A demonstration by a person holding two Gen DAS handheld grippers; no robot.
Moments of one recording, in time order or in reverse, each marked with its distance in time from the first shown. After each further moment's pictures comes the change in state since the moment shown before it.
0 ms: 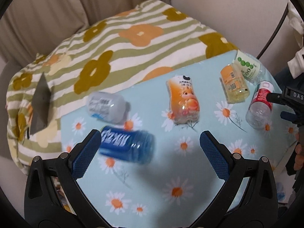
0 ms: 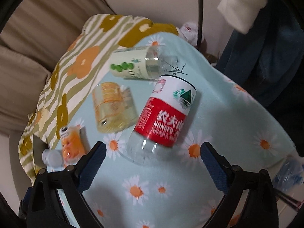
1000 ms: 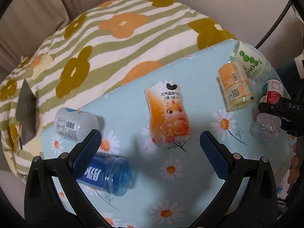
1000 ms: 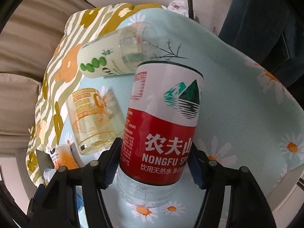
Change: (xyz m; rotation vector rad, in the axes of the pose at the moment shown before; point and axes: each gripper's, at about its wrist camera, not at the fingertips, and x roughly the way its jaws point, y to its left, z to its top) left arm 0.056 -0.026 0.042 0.053 0.086 -0.055; right arm 0.046 -0.012 0.022 0.136 0.105 0.020
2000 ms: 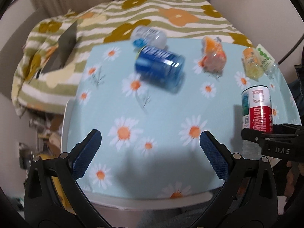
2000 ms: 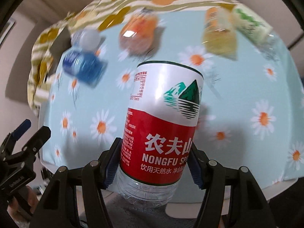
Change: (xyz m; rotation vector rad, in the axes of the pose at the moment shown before) left arm -0.082 0.054 -0.201 -0.394 -0.022 0.112; right arm 0.002 0.083 -0.170 -0.849 0.203 0.003
